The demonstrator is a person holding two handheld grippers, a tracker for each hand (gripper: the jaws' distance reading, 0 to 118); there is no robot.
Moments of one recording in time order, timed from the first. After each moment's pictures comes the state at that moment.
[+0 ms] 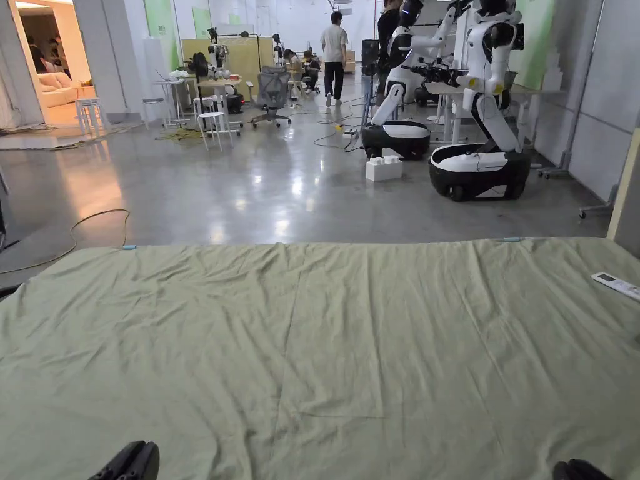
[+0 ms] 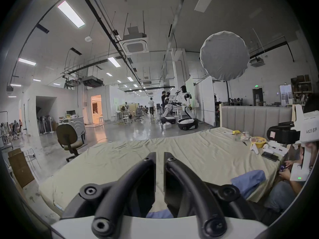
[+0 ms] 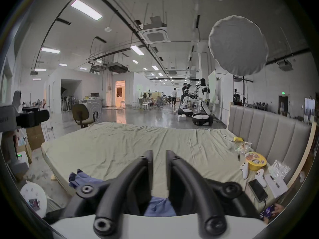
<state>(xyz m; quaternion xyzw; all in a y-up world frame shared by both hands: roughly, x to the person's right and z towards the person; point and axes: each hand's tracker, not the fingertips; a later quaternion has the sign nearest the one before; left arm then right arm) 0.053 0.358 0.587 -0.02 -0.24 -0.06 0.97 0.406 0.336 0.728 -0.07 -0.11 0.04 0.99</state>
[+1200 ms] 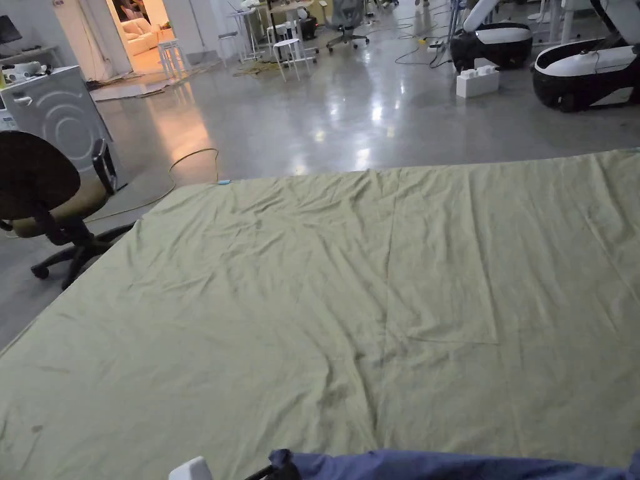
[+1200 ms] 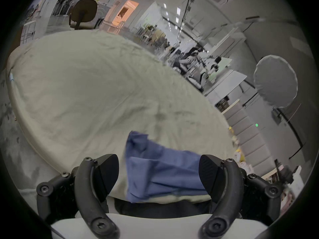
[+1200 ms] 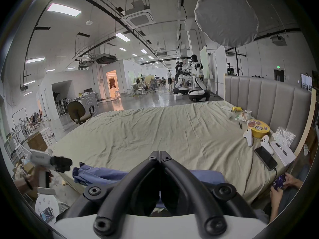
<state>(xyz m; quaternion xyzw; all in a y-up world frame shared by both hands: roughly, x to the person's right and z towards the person) -0.033 0.134 0.420 -0.40 -0.23 0.22 0.86 0.428 0.294 0.724 -0.15 -0.14 -0.08 0.98</state>
